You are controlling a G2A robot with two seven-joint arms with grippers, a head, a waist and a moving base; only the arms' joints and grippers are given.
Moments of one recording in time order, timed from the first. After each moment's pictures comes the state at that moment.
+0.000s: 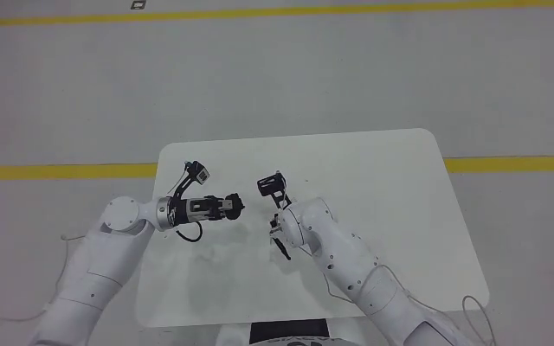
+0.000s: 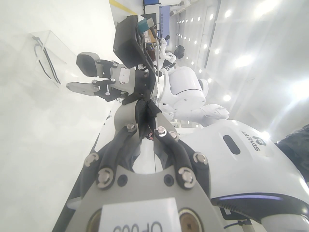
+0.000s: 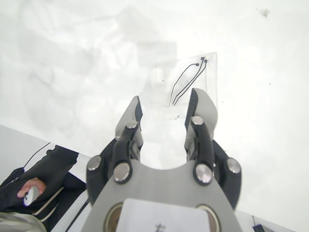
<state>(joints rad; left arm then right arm) 1.27 -0.95 -1.20 -1.35 -0.61 -0.34 -1.27 -1.18 -1.54 0.83 -1.55 -1.37 0.34 1.35</state>
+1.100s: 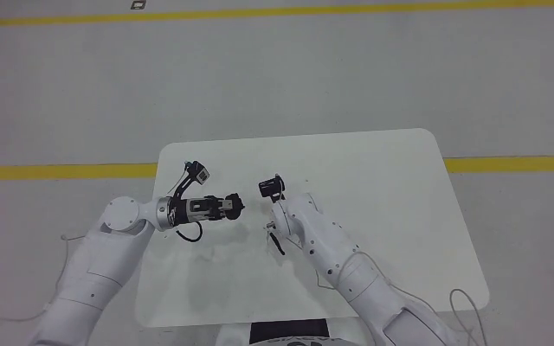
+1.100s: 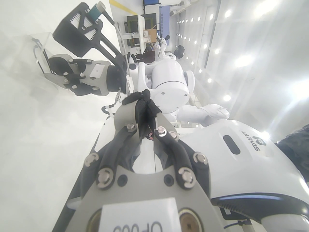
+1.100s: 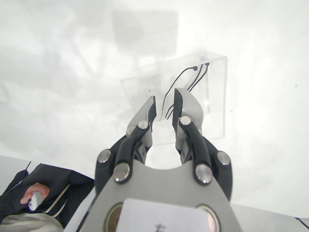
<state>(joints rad) 1.27 -0.95 -1.20 -1.35 -0.61 -0.34 -1.27 -1.12 -1.65 0.87 -1.27 -1.42 0.34 1.33</state>
